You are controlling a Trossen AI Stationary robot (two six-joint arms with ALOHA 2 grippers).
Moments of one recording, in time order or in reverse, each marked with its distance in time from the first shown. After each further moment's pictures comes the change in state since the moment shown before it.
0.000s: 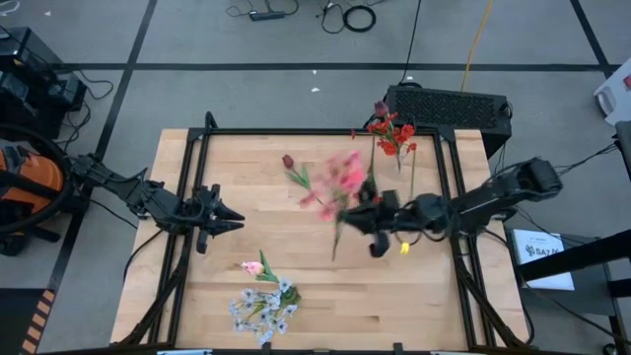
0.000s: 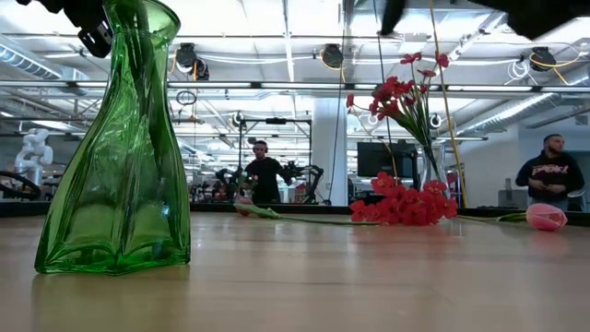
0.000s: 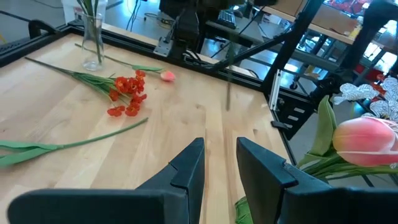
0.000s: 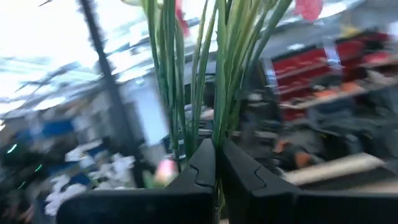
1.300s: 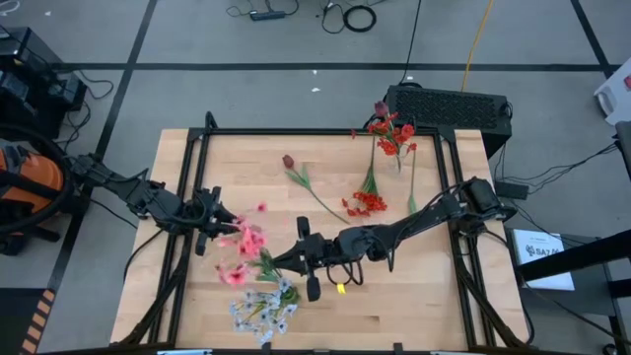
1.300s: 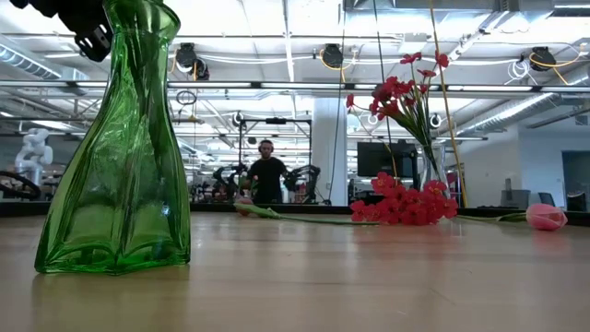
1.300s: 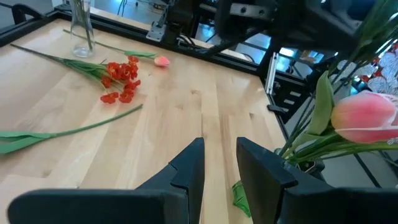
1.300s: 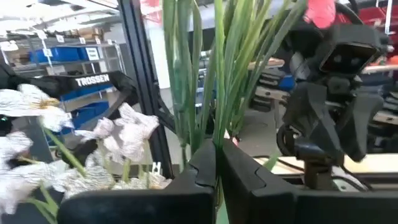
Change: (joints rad) left arm 0.000 0.000 0.000 -0.049 0.049 0.001; right arm 0.089 0.572 0.722 -0.366 -0.066 -0.116
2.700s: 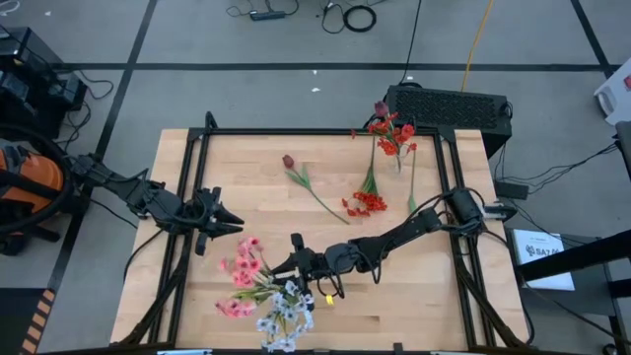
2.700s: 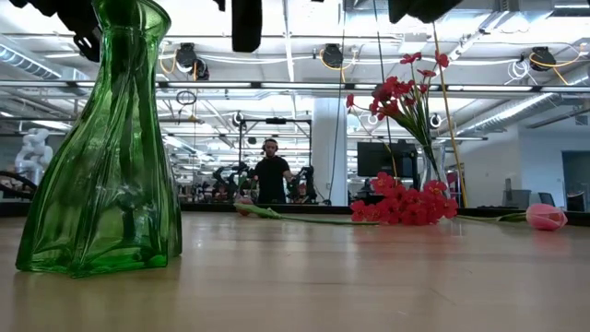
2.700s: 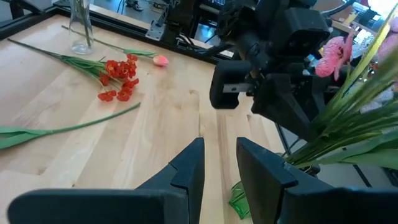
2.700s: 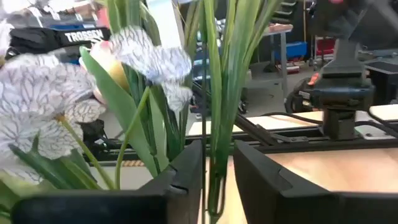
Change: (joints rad) left arm 0.000 0.000 0.000 0.003 0.001 -0.027; right arm 0.019 0.161 0.000 0.063 -0.008 0.071
